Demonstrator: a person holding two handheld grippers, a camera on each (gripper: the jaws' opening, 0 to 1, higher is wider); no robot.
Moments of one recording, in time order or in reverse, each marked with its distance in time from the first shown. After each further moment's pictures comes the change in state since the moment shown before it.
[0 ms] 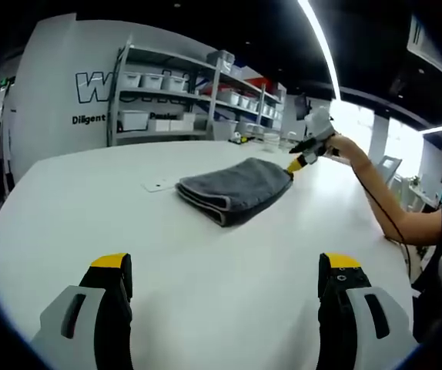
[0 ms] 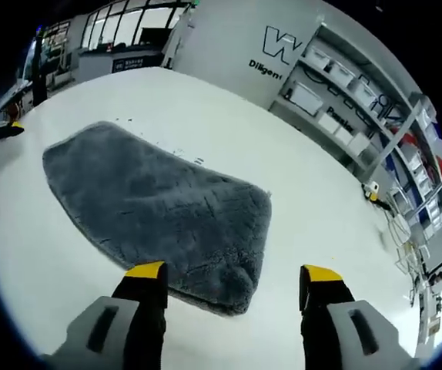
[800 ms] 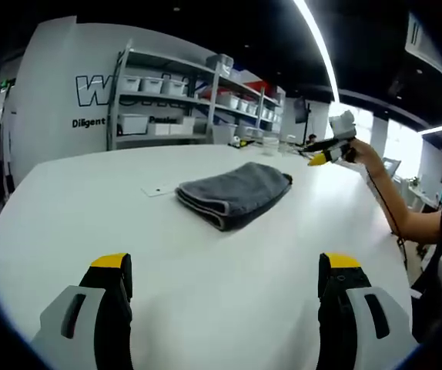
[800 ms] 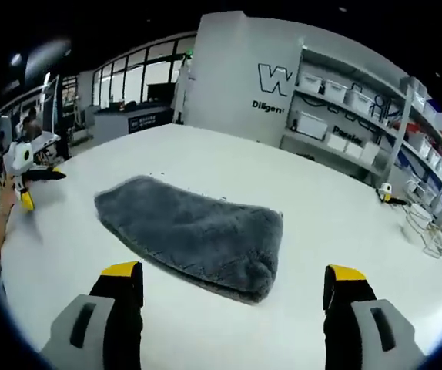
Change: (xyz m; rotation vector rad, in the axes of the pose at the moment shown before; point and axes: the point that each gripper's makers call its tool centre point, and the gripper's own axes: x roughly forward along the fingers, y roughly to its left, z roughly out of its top) left arm 0.000 -0.001 0.002 0.003 -0.008 -0.002; right arm -0.076 0.006 -0.011 0.189 -0.211 0.153
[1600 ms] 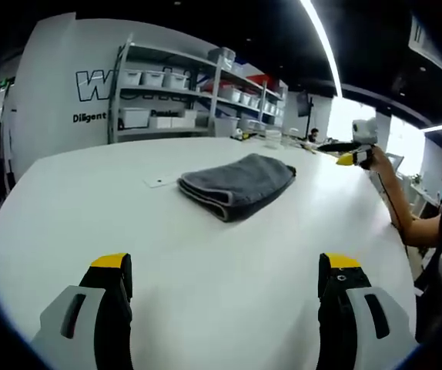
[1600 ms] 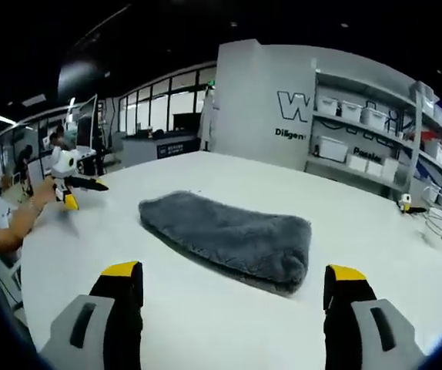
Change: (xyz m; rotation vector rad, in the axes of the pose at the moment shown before) left arm 0.006 0.003 -0.012 -0.001 0.036 0.014; right arm -0.031 0.044 -0.016 -0.008 -0.182 0.166
